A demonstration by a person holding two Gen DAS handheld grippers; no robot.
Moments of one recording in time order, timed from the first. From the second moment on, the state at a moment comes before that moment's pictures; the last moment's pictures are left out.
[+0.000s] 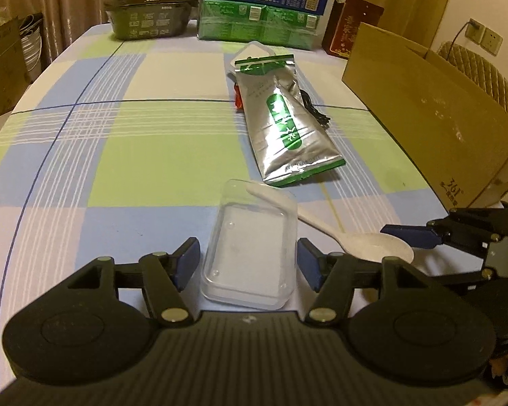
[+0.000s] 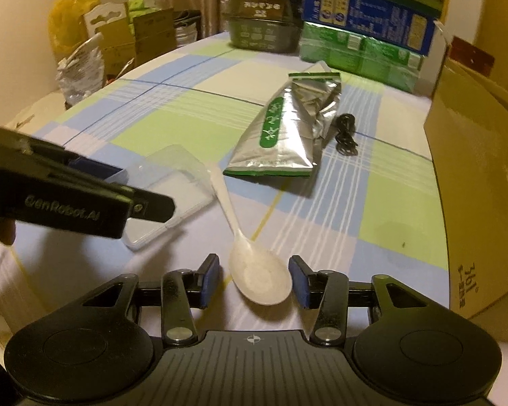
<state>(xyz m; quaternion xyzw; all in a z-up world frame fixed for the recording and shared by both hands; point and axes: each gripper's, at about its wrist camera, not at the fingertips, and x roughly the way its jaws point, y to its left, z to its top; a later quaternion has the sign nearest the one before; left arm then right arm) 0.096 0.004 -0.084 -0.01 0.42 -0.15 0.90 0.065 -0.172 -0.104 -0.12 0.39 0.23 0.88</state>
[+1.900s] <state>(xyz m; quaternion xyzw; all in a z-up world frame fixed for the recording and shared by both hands) 0.090 -0.022 -0.068 0.03 0.39 -0.16 0.91 0.063 -0.193 -0.060 -0.07 0.32 0.21 0.92</state>
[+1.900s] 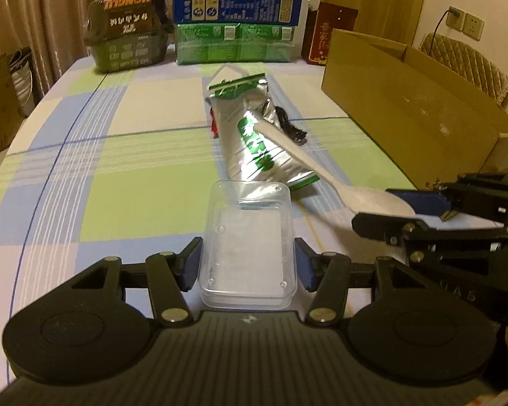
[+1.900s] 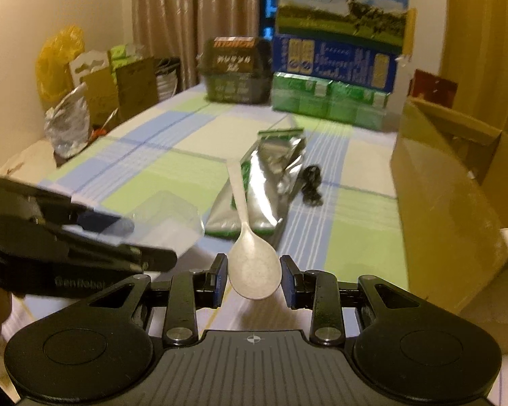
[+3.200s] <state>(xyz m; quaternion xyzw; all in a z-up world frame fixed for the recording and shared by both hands) 0.119 -0.265 0.047 0.07 0.32 -0.30 0.90 0.095 -0.436 0.042 0.03 0.29 0.00 0.96</state>
